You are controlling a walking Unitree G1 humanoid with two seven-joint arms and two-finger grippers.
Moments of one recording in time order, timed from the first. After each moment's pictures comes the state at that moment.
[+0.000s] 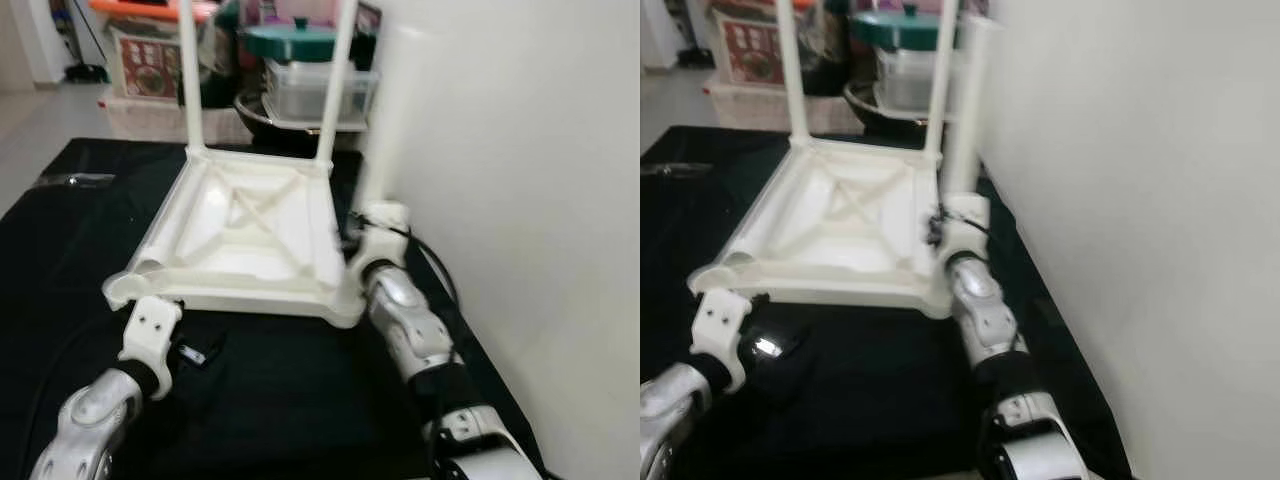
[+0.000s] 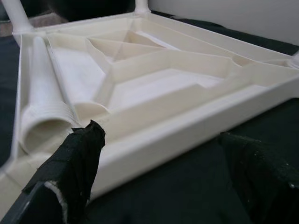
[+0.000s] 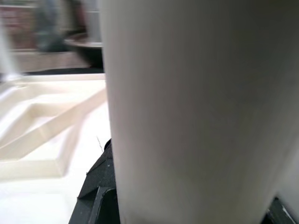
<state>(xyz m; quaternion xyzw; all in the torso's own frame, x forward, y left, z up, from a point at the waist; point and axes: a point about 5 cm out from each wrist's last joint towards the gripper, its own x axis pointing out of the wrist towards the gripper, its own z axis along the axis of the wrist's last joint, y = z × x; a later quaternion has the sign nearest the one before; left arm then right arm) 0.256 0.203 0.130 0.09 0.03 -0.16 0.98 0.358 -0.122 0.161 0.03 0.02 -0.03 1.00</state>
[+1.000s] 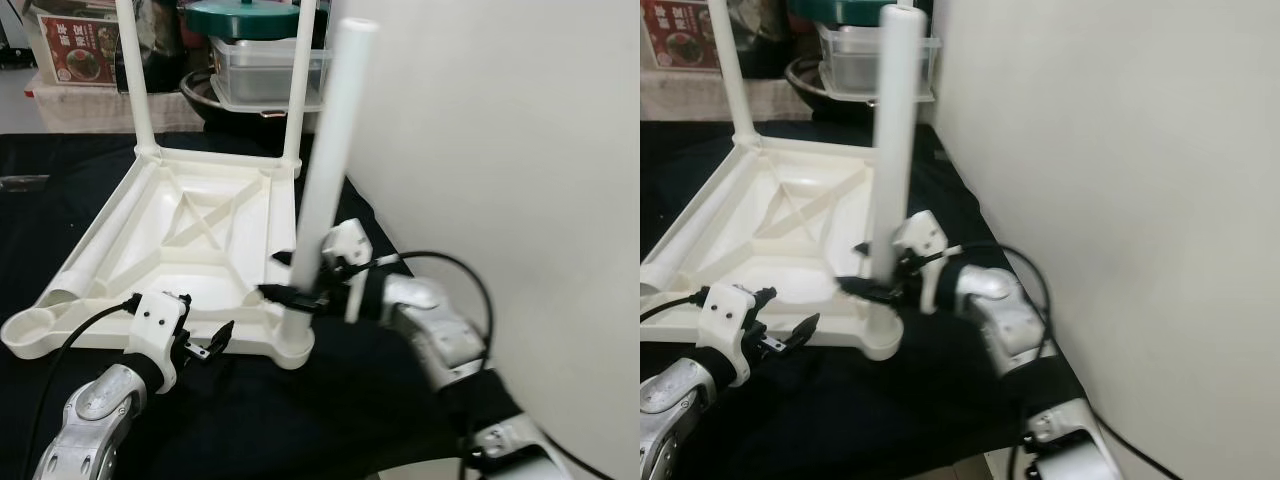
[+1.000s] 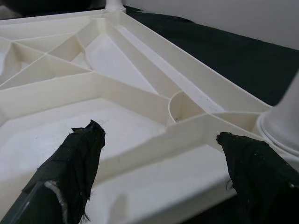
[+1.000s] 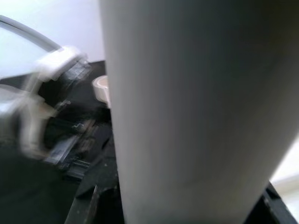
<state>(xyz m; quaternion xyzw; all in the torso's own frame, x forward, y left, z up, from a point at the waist) 0.256 0.204 0.129 0.09 0.03 -0.16 0.98 0.332 -0.046 0.178 -0.02 0.00 0.53 0.84</state>
